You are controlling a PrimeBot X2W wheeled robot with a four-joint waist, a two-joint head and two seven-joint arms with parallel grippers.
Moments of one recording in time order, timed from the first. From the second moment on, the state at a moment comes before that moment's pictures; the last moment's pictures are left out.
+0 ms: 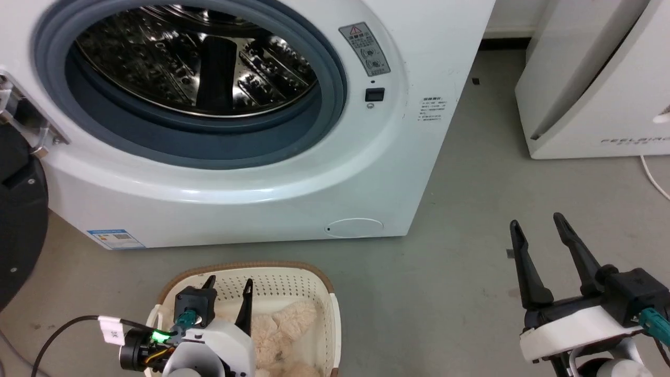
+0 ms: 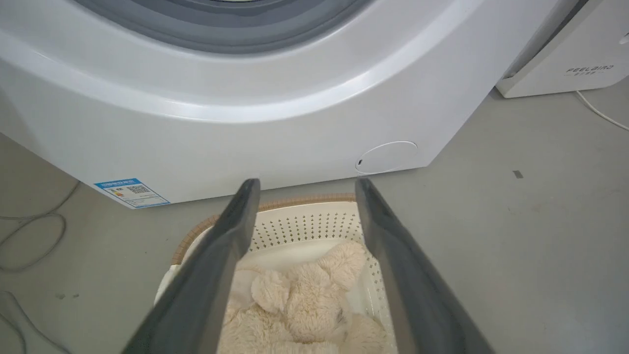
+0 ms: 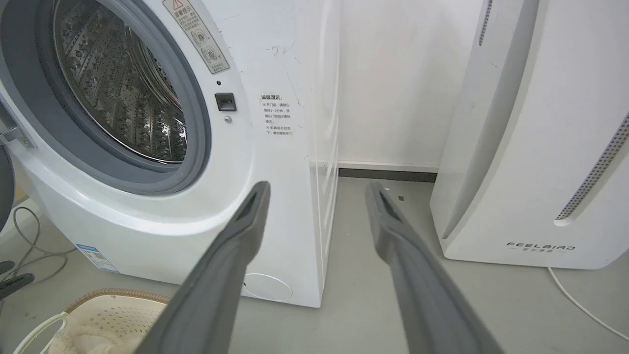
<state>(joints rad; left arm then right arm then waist) -0.18 0.08 -0.09 0.47 -0.06 -0.03 -0.11 -0.05 -0.05 -0.02 -0.05 0.10 0.13 -0.11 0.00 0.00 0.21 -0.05</state>
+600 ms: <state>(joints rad) -0.32 0.12 -0.16 0.72 -0.07 -0.06 -0.13 -0.08 -0.05 -0.01 -0.06 0.12 0.13 -0.15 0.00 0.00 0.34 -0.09</state>
